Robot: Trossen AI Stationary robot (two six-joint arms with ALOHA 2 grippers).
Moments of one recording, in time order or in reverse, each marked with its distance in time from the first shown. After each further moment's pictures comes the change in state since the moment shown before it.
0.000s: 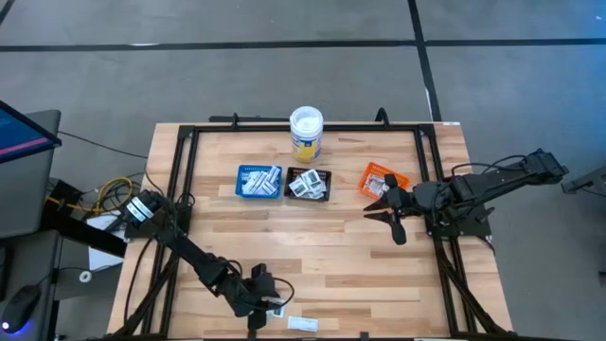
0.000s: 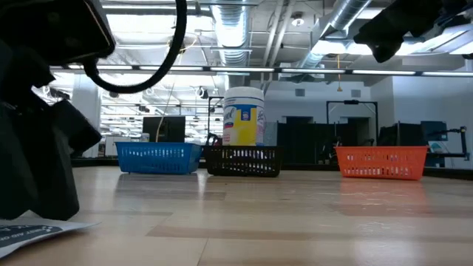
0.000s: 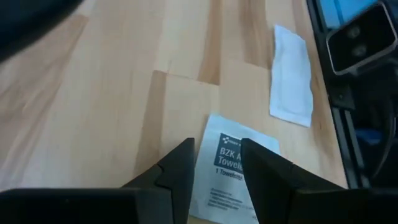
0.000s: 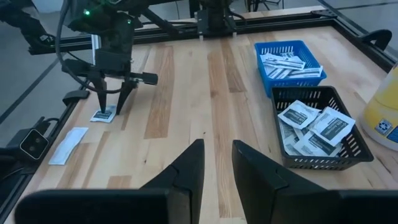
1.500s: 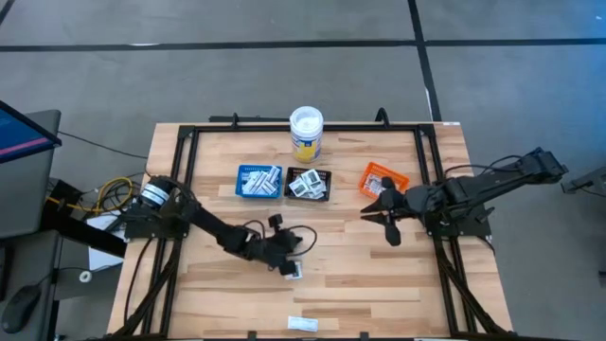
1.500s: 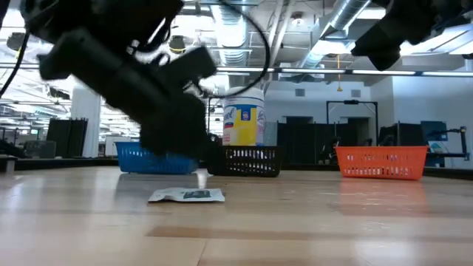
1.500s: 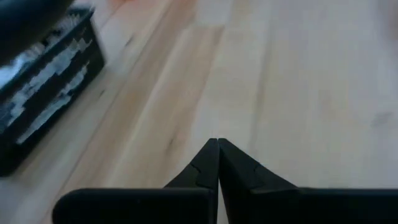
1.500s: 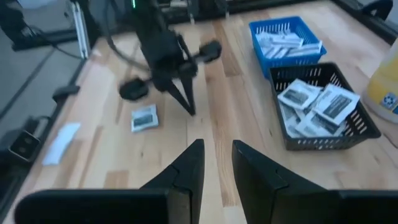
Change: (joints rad) left arm 0.351 -0.014 -0.010 0.102 -0.305 0.528; right arm -0.002 0.064 0.001 0.000 0.015 0.080
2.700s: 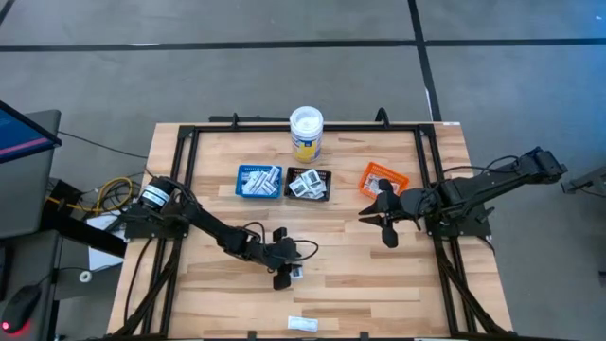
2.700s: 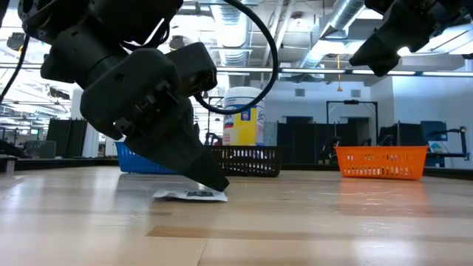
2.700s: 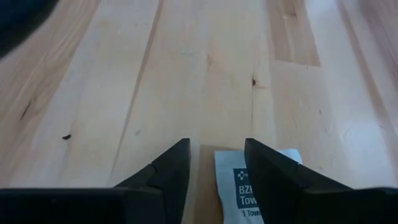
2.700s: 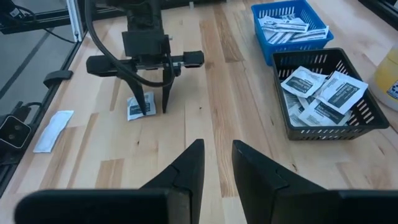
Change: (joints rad) left arm -0.004 0.009 0.003 0.007 0.375 -0.130; right arm 0.000 0.059 0.000 0.001 -0.011 -0.004
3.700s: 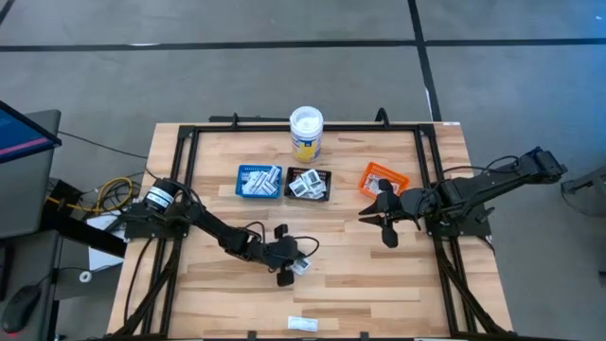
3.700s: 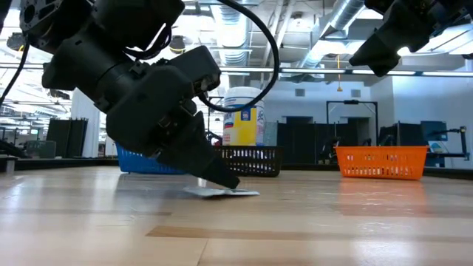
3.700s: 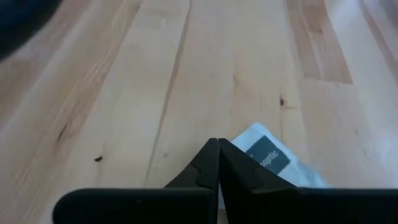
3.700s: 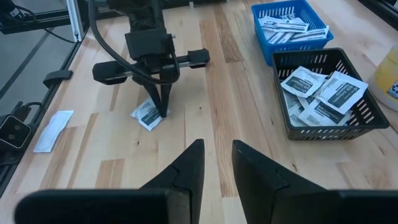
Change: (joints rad) left arm 0.004 0.029 -0.004 0.085 -0.100 0.058; right arm 0.000 0.000 0.000 0.000 0.000 0.000
